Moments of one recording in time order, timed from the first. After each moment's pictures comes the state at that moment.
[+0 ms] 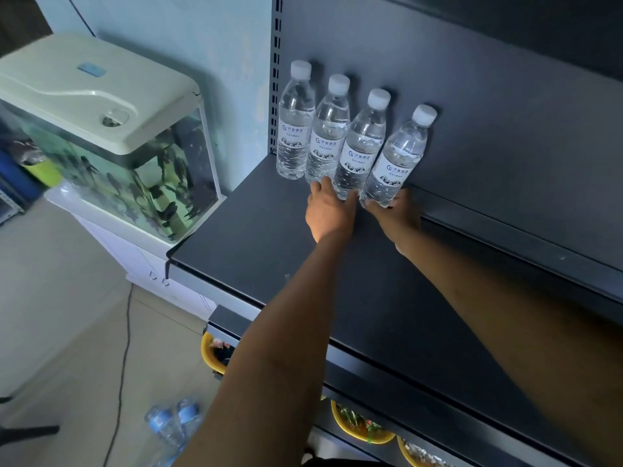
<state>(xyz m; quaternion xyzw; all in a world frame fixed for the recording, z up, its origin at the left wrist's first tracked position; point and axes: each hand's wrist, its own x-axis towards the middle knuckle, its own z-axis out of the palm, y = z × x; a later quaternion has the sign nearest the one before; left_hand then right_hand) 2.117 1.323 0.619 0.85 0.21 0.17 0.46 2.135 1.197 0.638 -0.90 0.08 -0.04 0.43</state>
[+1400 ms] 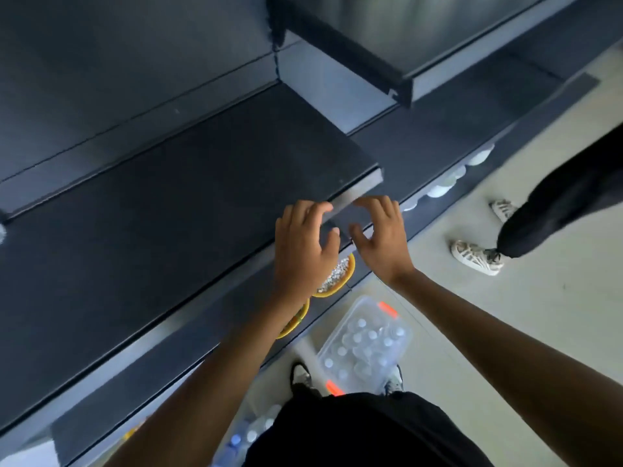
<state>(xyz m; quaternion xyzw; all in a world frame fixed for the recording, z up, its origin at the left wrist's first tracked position) 1.797 0.987 0.610 0.79 -0.48 0.05 0.38 1.683 0.863 0.584 -0.87 0.32 -0.27 0.27</state>
